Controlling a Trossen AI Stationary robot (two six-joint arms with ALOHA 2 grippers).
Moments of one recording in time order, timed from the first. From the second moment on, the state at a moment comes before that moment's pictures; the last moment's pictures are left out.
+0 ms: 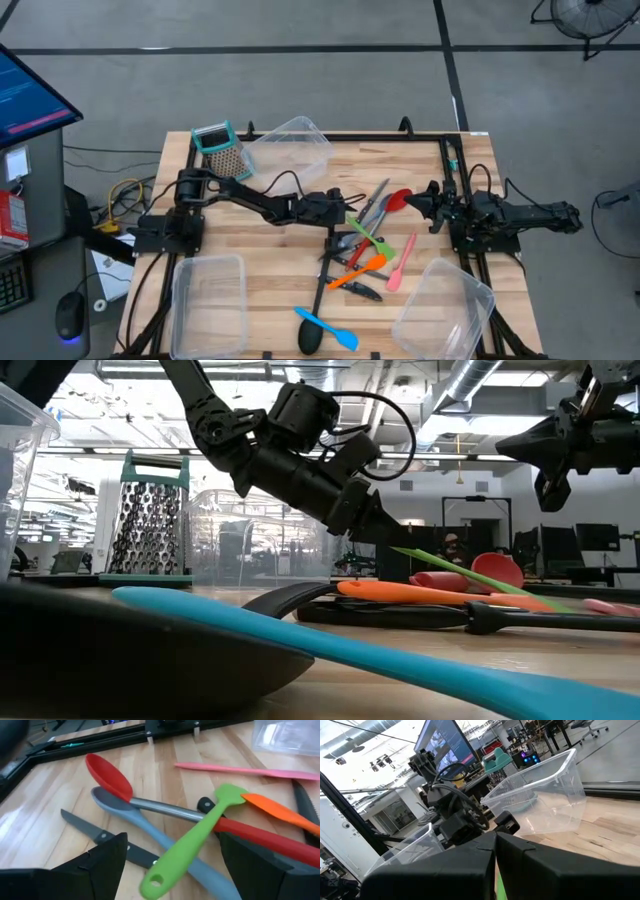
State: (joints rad) left arm 0.04 2.04 1.06 0.56 -0.02 0.20; right arm 0.06 0.01 0.01 0.06 0.31 0.54
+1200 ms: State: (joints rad) left arm 0.04 2.04 1.06 0.52 0.02 0.12; right arm 0.06 0.01 0.01 0.06 0.32 0.54
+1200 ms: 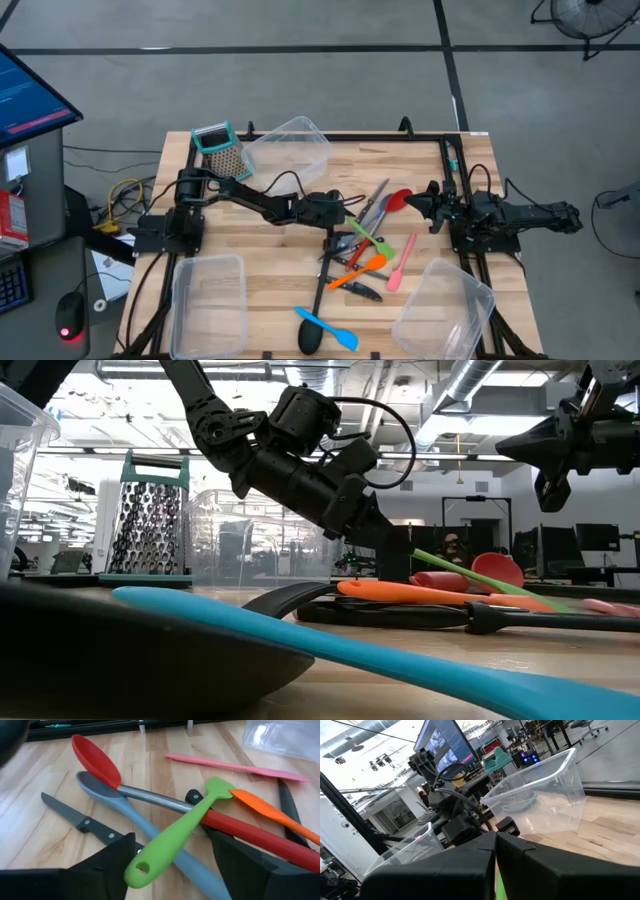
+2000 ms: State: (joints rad) left arm 0.04 2.04 1.06 0.51 0.03 0.09; right arm 0.06 0.01 0.01 0.06 0.32 0.54
